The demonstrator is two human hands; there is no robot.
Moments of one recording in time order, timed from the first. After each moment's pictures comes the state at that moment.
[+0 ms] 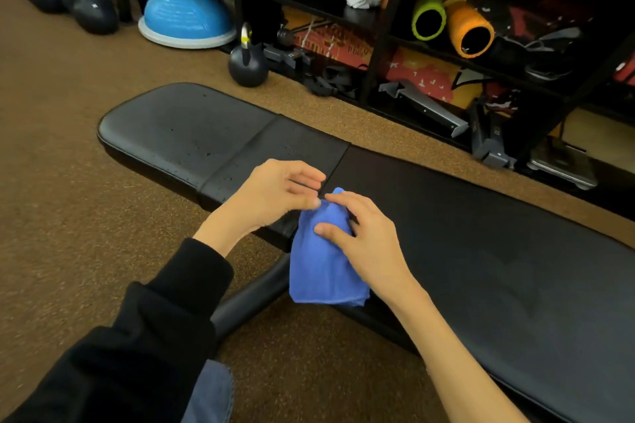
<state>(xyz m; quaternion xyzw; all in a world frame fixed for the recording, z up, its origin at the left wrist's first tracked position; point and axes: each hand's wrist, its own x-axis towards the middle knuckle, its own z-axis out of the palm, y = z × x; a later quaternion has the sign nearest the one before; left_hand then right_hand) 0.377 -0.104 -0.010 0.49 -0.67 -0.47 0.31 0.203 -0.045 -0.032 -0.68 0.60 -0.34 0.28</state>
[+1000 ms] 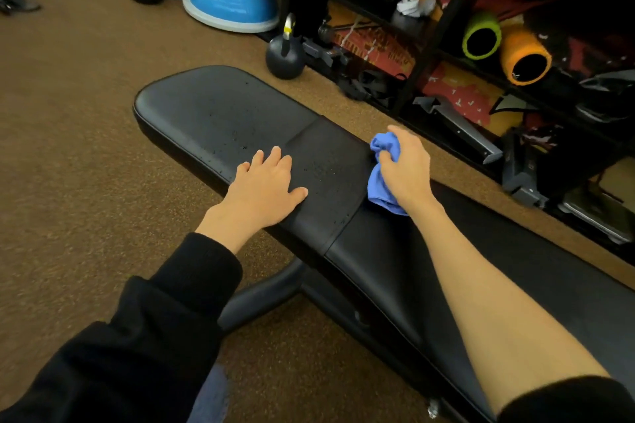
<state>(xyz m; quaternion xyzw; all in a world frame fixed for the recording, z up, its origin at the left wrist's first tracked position) 0.420 -0.132 -0.030 0.68 -0.72 -0.16 0.05 0.202 -0.209 -0.030 -0.71 0.63 -0.30 0.12</state>
